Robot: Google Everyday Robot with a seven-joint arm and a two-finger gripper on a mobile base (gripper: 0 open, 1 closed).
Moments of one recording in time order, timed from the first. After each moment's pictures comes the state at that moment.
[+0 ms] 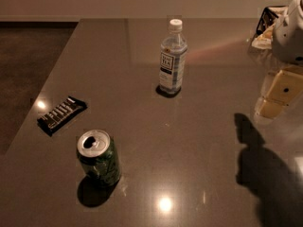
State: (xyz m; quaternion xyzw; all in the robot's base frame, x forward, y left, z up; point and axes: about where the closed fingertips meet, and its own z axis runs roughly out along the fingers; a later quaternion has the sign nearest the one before) arm 0.438 -0.216 0.978 -0.60 0.78 -0.04 0.16
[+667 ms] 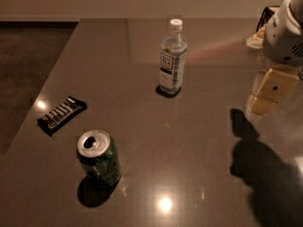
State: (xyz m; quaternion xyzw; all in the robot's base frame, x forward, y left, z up) arm 0.453 -0.212 0.970 -0.60 0.78 -0.04 0.17
